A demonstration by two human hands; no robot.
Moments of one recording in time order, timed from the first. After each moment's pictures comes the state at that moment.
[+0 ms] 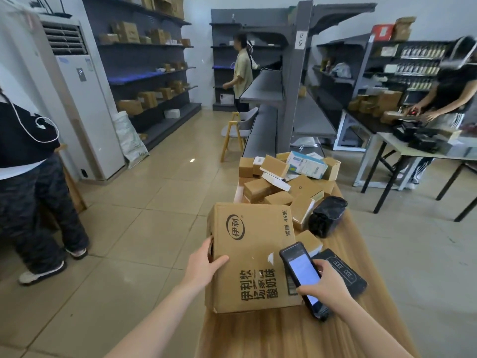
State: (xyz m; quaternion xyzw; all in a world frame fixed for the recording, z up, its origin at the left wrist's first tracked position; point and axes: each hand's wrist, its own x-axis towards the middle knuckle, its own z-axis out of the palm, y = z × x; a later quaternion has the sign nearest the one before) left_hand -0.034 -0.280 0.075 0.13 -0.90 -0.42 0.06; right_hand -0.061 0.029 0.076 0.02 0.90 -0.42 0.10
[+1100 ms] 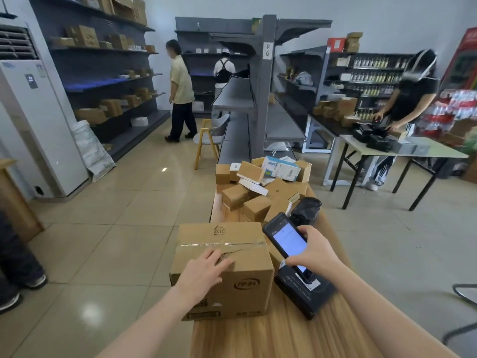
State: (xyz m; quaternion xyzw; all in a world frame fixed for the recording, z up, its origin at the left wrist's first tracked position) left_hand -0.054 -0.275 0.080 -0.21 -0.97 0.04 0.09; right_hand -0.085 0.016 0.156 -0.02 0.94 -0.34 0.00
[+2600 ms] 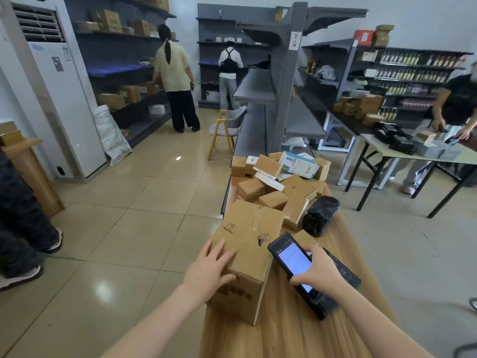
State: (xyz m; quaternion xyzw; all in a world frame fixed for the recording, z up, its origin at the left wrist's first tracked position) left_hand -0.032 -0.295 0.077 -0.07 -0.99 -0.08 -0.01; right_hand -0.075 -0.008 0.112 -0.01 0.95 -0.31 0.08
